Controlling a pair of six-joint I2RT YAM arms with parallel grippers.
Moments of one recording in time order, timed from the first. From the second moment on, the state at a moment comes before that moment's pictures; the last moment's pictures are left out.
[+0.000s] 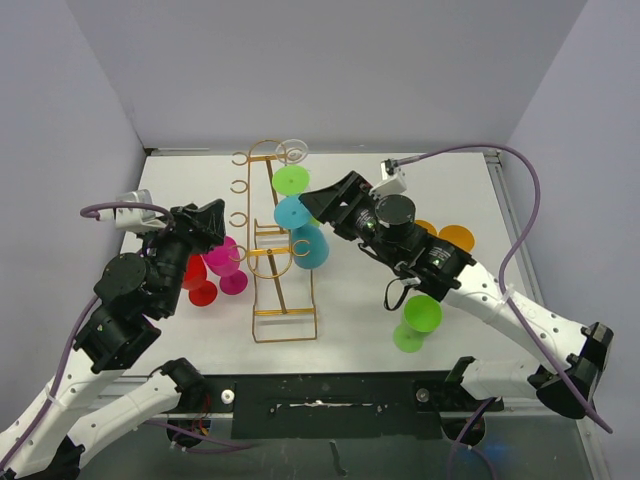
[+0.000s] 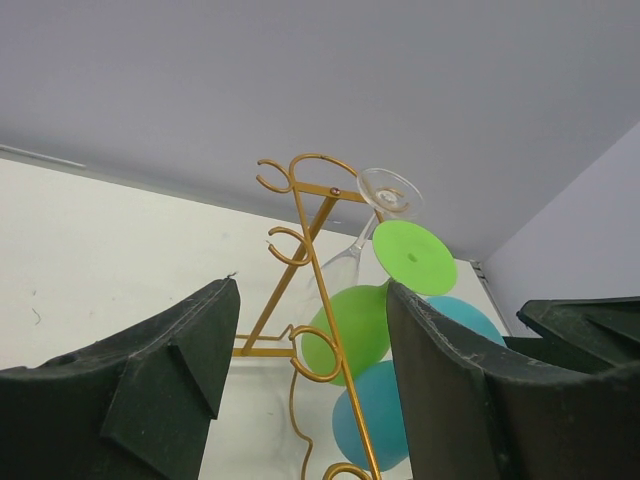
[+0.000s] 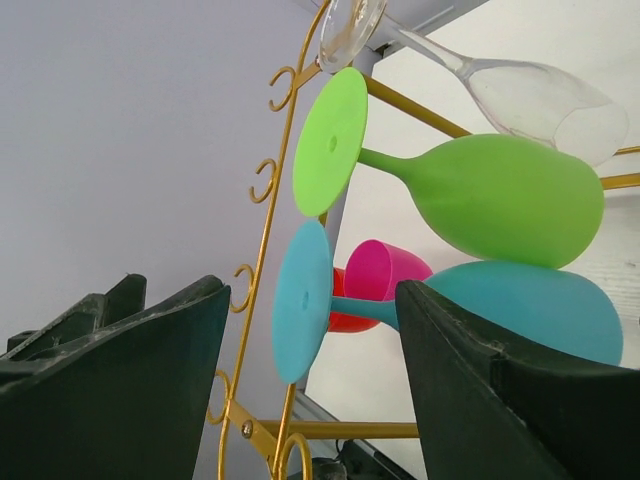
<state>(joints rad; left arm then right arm) -0.75 0.64 1.00 -0.21 -0.63 -0.41 0.89 1.23 1.22 -0.14 0.25 1.06</state>
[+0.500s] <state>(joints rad) -0.75 0.65 1.06 -0.32 -0.53 -0.40 0.76 1.00 1.22 -0.37 0.40 0.79</state>
